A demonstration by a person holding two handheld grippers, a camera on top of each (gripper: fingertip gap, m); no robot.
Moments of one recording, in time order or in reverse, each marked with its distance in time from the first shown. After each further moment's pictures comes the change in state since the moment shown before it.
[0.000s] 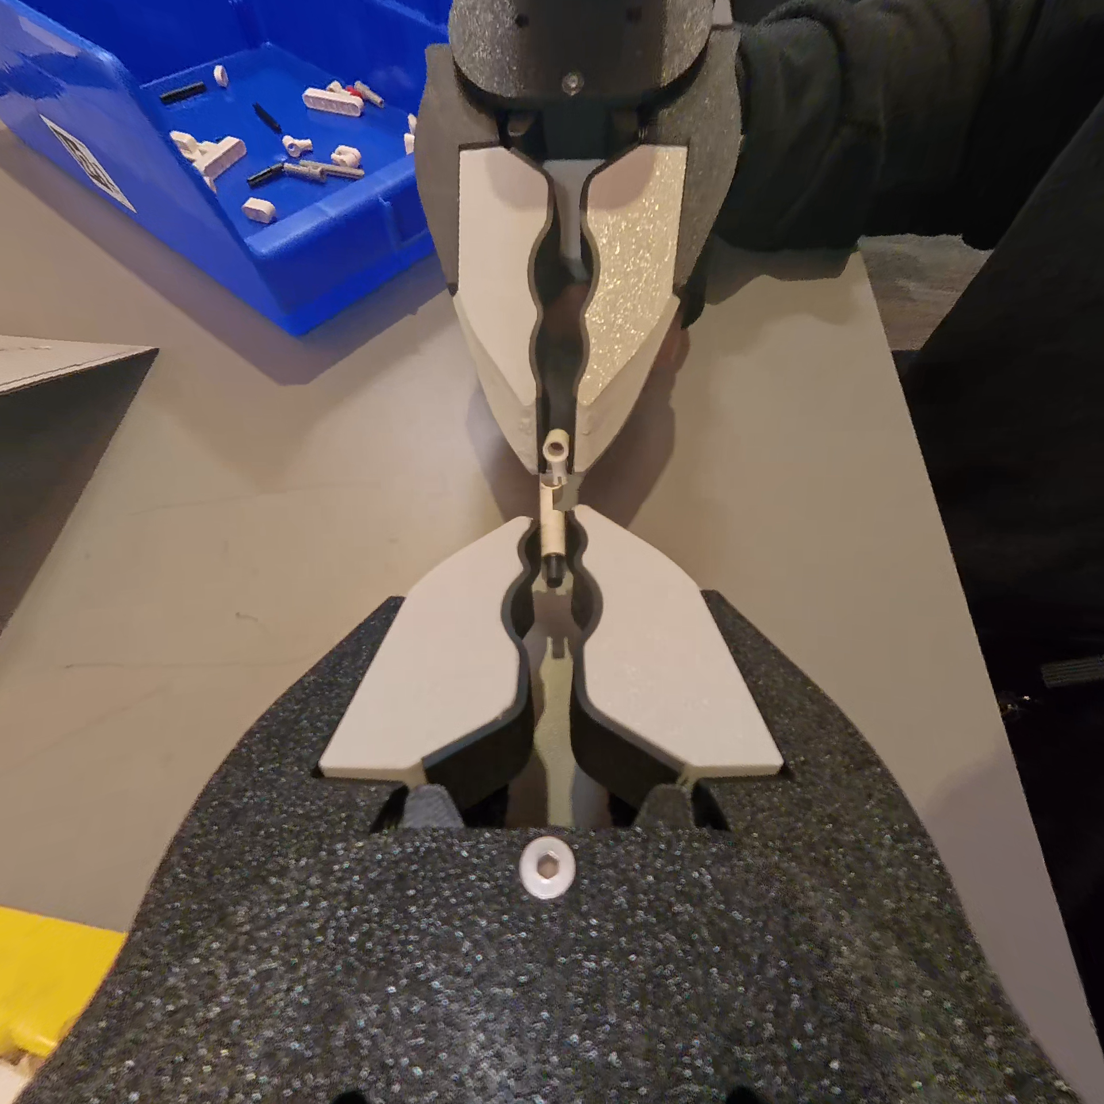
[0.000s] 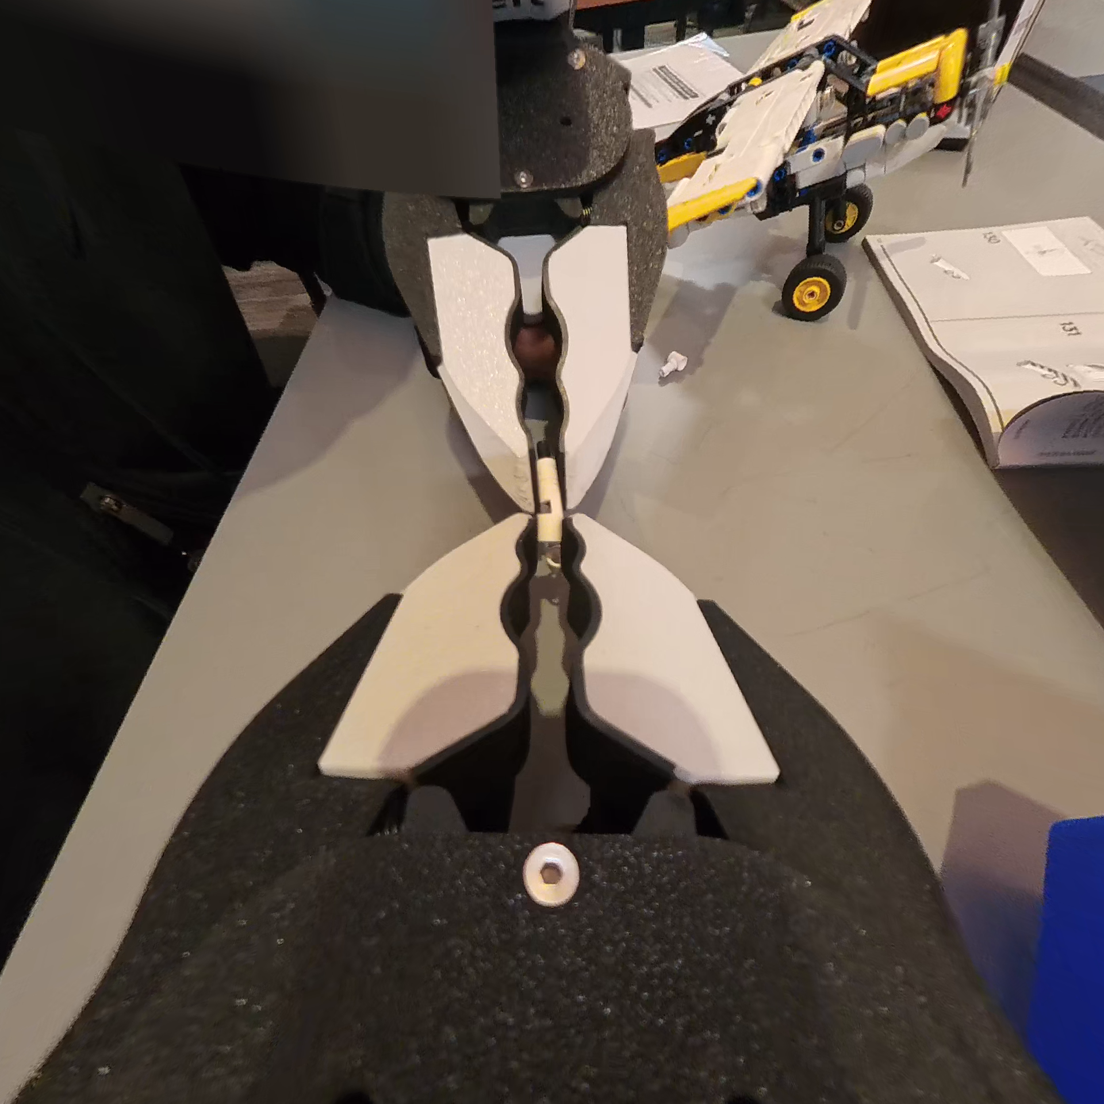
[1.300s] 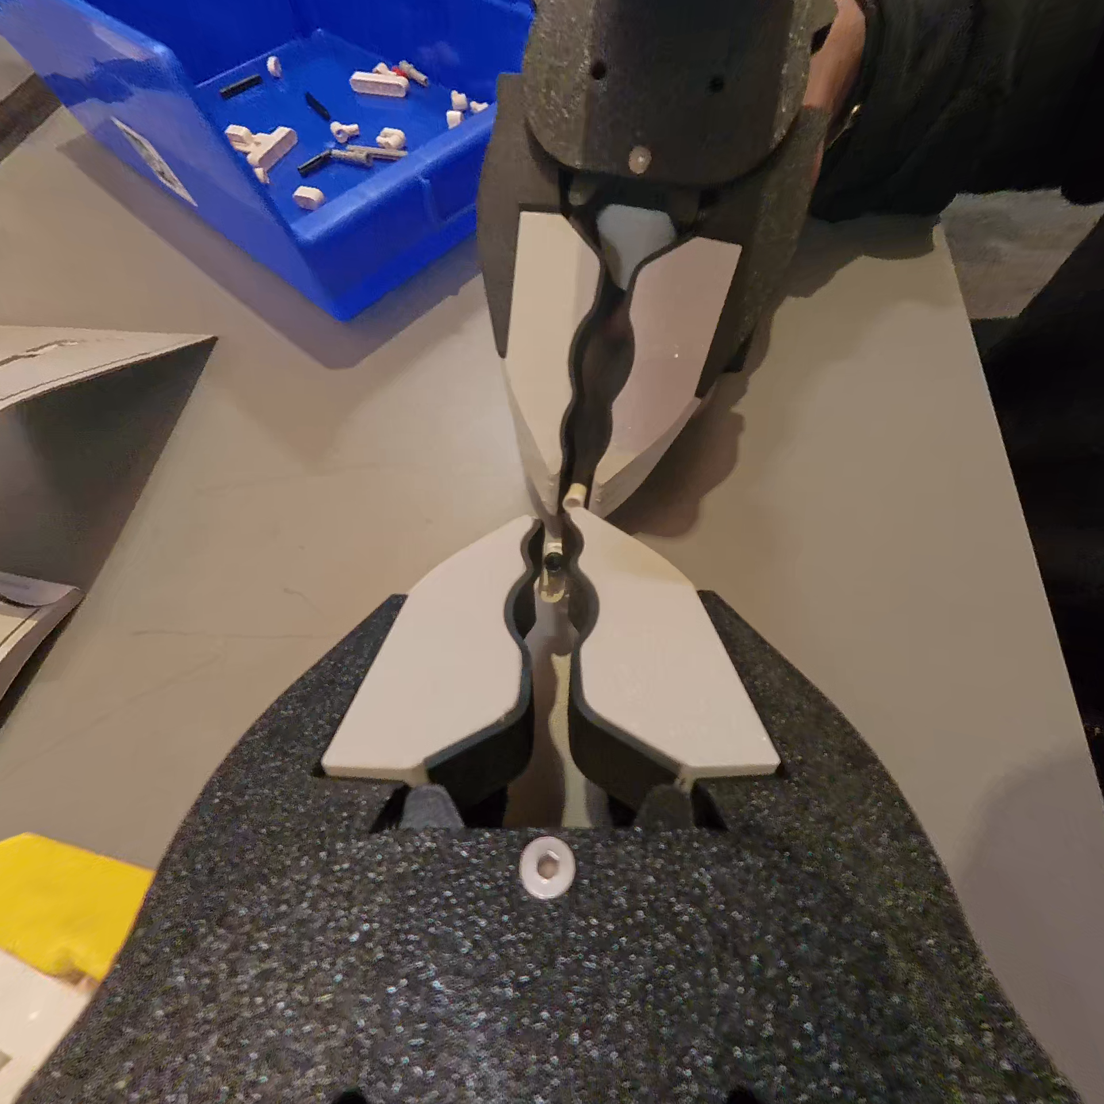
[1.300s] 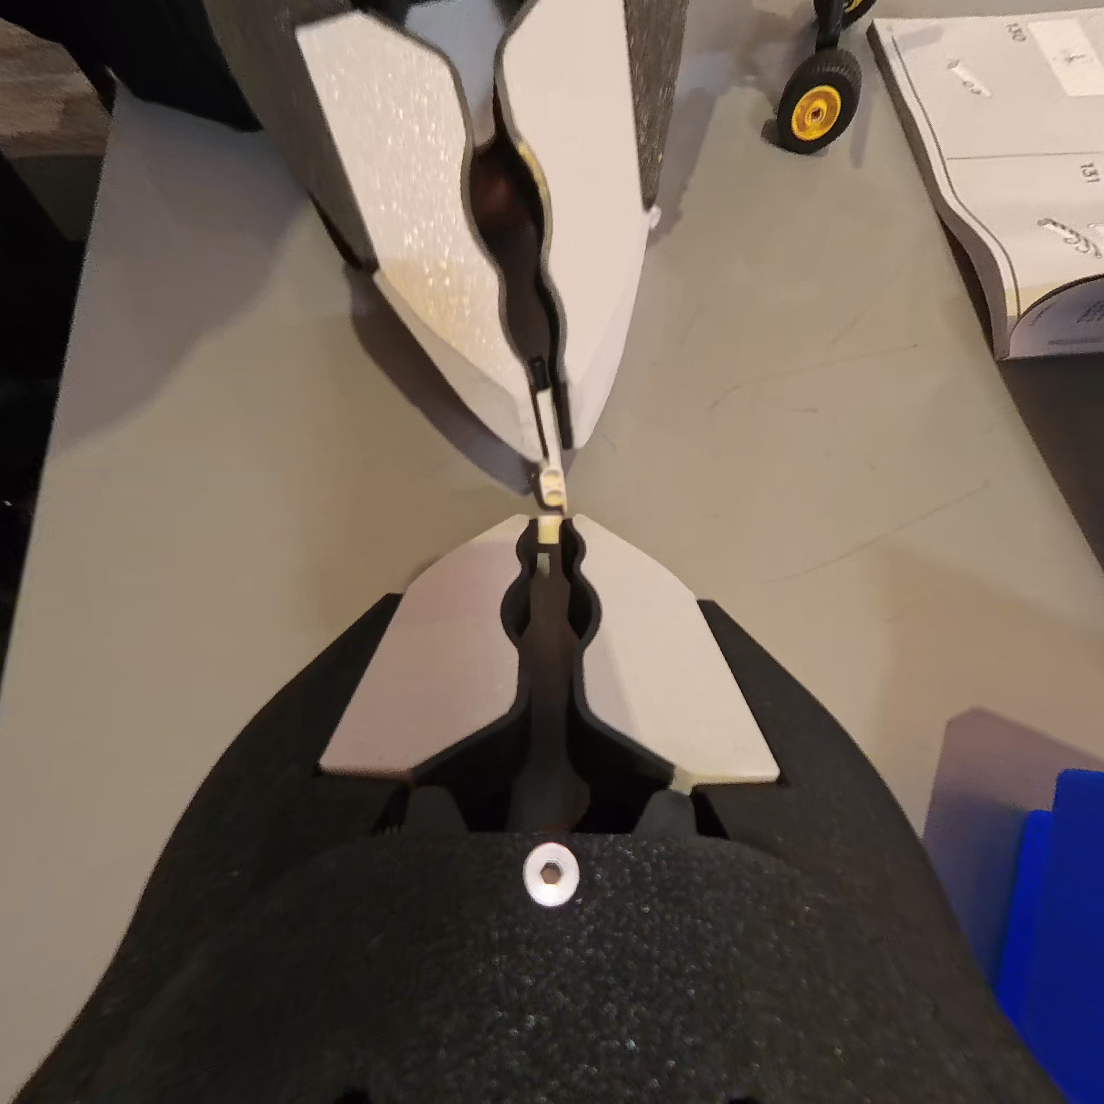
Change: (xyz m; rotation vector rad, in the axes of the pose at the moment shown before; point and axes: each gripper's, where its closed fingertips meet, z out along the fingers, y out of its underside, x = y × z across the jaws) left arm -0.012 0.006 -0.002 -0.028 -0.086 0.037; right arm 0.009 0.034 0.017 -0.279 0.171 -0.015
